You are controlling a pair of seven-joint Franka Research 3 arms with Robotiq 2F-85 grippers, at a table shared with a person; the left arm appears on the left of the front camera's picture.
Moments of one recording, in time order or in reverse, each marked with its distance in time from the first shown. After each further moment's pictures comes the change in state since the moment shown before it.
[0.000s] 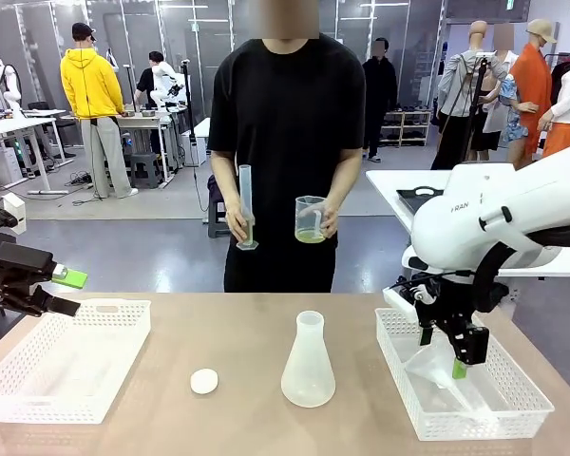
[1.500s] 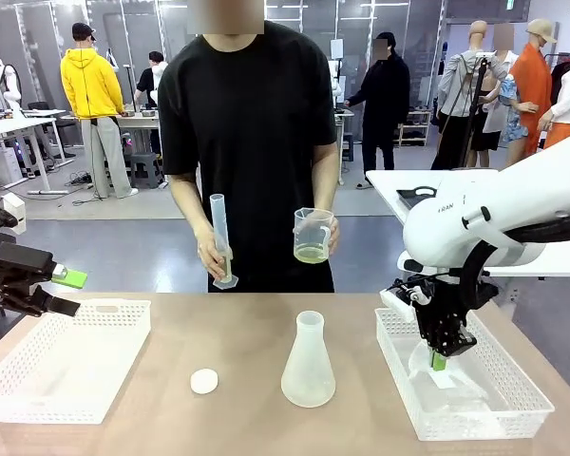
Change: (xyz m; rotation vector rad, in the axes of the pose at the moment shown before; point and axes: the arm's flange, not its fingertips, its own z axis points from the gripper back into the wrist) left arm 0.000 0.000 0.000 0.000 0.001 0.000; right arm -0.009 -0.022 -0.010 0.049 -0.004 0.000
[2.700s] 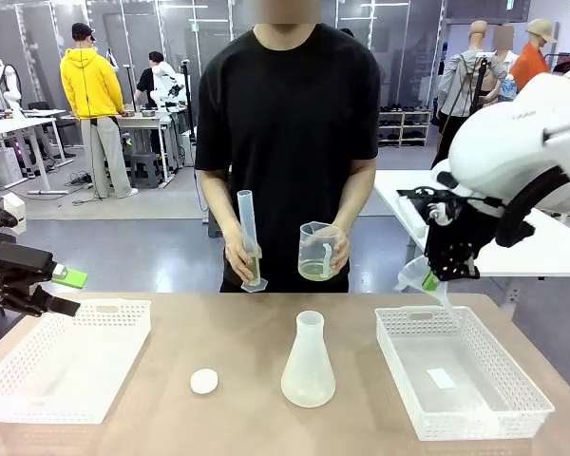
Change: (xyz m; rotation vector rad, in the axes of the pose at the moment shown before) left arm 0.000 0.000 0.000 0.000 0.001 0.000; right arm 0.003 0.051 0.143 -0.456 -0.185 -0.147
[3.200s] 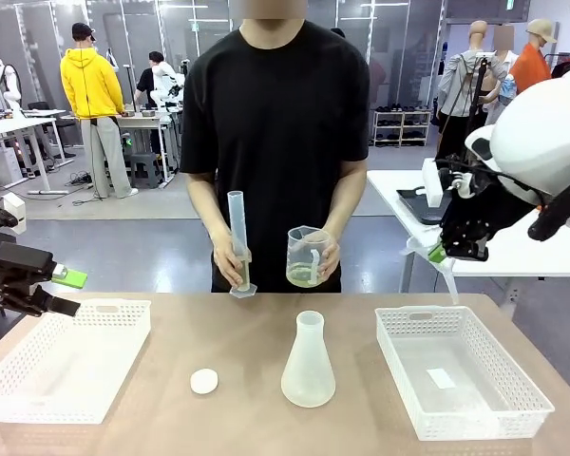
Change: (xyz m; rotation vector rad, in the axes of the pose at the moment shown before) left arm 0.000 0.000 0.000 0.000 0.000 0.000; right arm 0.003 0.023 0.044 -0.198 -0.072 -0.131
